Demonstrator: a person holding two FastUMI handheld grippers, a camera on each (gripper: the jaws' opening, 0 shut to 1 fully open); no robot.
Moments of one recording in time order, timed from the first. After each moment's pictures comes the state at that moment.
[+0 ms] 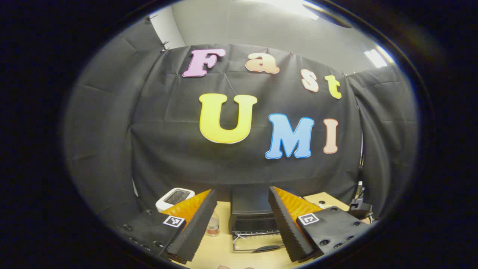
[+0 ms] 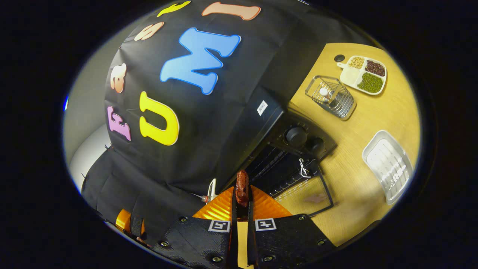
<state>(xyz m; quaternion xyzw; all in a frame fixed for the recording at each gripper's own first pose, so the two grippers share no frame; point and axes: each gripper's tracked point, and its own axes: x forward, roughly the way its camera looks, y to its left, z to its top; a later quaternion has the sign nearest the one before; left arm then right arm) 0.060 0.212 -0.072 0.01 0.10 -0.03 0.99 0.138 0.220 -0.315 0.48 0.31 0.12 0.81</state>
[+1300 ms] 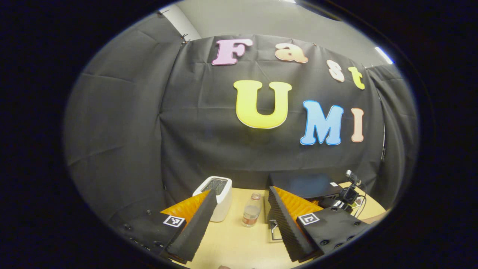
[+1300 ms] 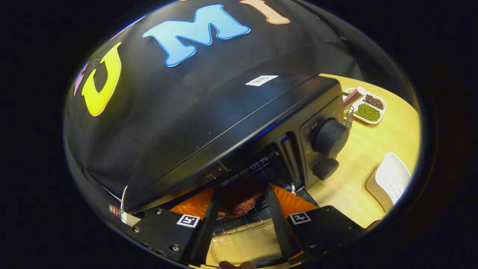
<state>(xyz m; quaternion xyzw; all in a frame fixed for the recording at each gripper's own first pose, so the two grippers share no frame) 0.046 0.318 -0.099 0.00 0.14 0.04 0.99 0.230 0.233 -0.412 0.25 0.33 -0.09 0.91</state>
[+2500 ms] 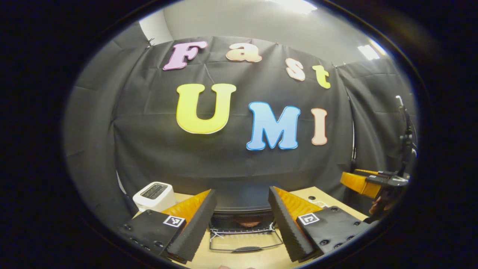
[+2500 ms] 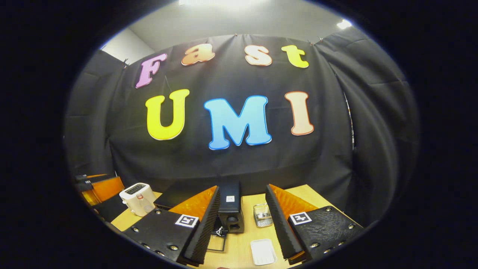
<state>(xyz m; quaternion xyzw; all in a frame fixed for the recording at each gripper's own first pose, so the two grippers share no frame) 0.087 0.088 -0.095 0.00 0.12 -0.08 0.99 0.091 0.086 -0.094 0.01 0.08 -0.01 1.00</state>
